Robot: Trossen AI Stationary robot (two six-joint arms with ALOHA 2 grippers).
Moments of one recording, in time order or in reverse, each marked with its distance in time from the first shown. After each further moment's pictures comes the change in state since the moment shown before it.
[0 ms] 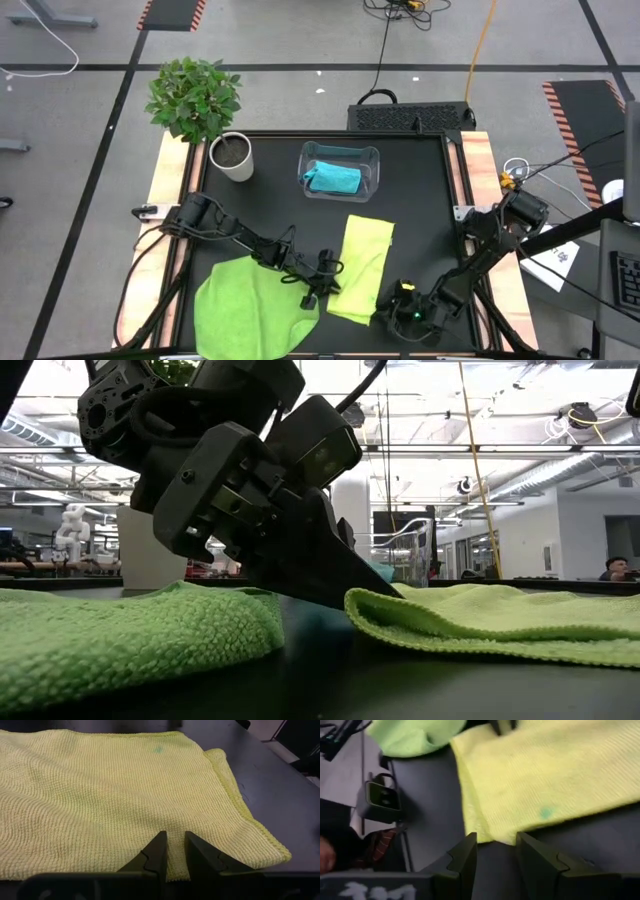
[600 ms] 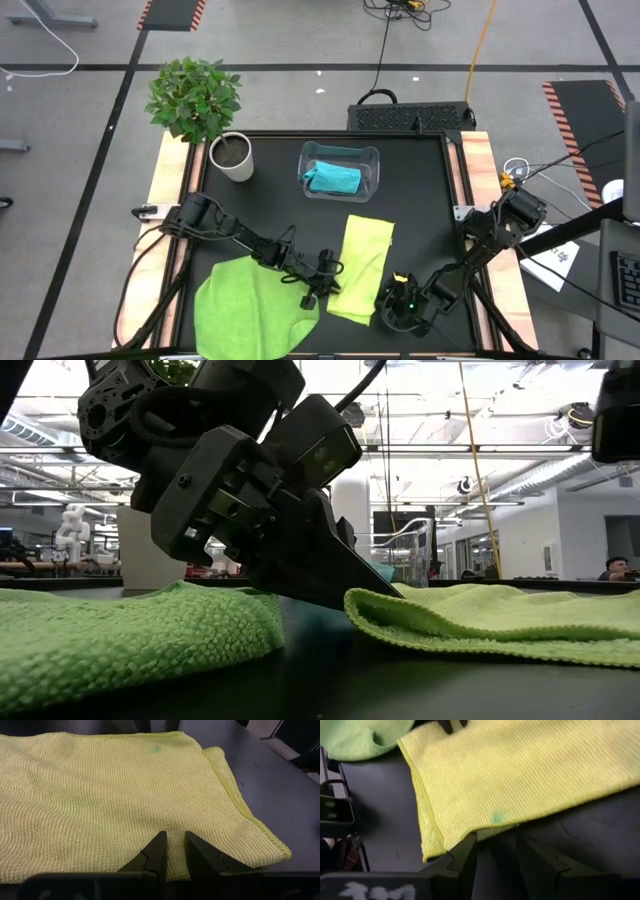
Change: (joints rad) left arm 0.000 -0.001 0.000 0.012 0.003 0.027; right arm -0.066 -0.001 0.000 -0.131 -0.080 0.071
